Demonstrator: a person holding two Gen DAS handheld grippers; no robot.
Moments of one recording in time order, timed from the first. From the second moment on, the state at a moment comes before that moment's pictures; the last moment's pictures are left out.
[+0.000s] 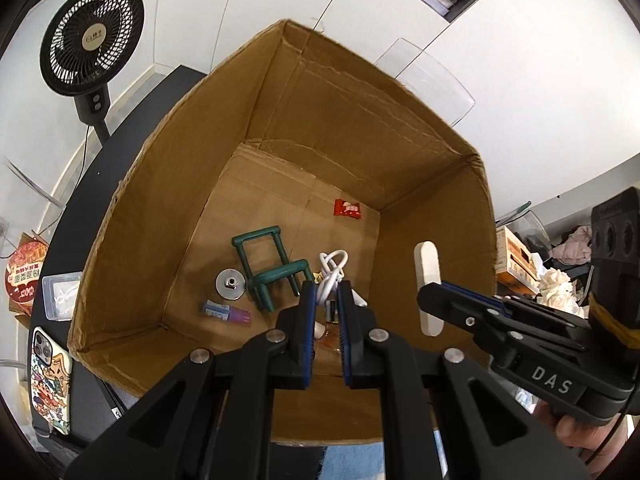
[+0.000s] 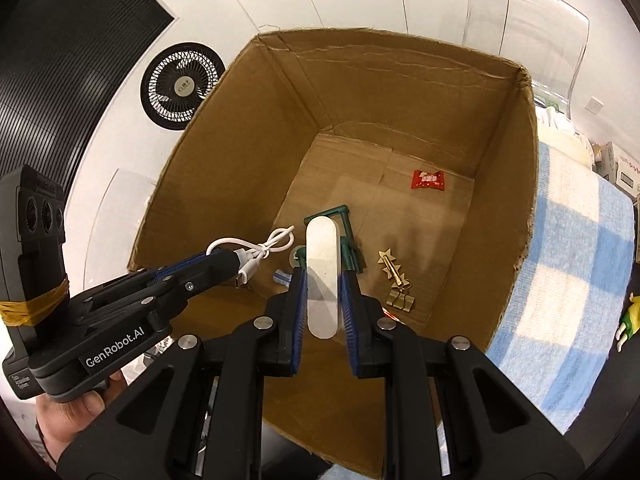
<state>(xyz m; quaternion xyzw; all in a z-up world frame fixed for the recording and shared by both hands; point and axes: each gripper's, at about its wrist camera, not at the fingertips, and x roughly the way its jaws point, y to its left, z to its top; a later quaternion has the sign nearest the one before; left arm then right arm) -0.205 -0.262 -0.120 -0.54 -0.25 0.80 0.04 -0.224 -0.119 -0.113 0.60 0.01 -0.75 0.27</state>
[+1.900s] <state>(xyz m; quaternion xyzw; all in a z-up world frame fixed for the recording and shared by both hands) -0.189 -0.187 -0.055 -0.52 -0.11 0.84 -0.01 -0.192 -0.022 -0.053 0.55 -0.04 -0.80 0.23</state>
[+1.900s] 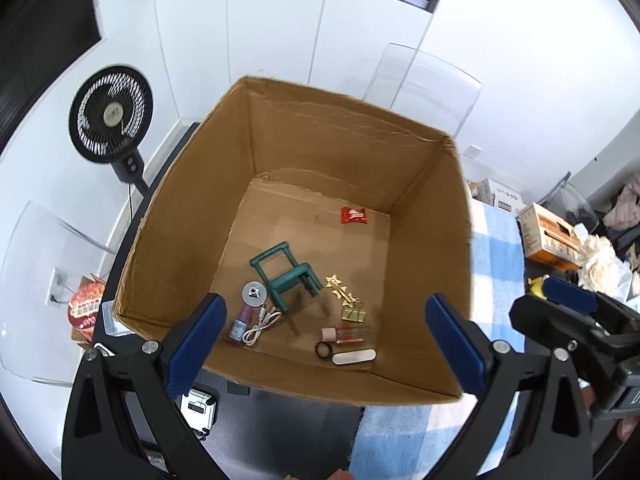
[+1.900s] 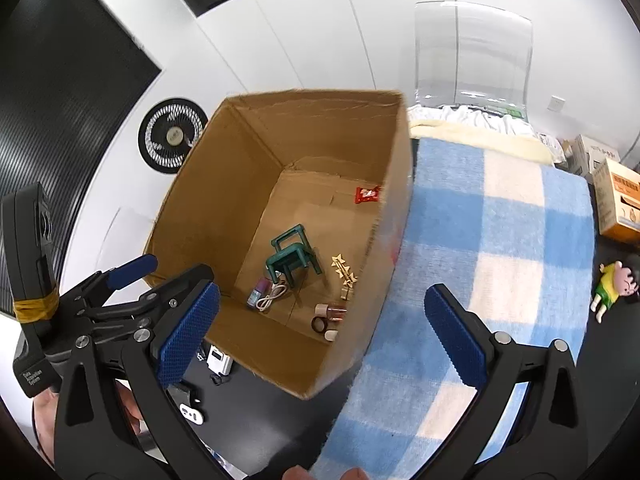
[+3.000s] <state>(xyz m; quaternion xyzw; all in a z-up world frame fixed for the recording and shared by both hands) -0.108 0.053 -0.069 -0.55 0.01 0.84 0.04 -0.096 0.238 -0.064 0.55 -0.05 -0.83 0.11</state>
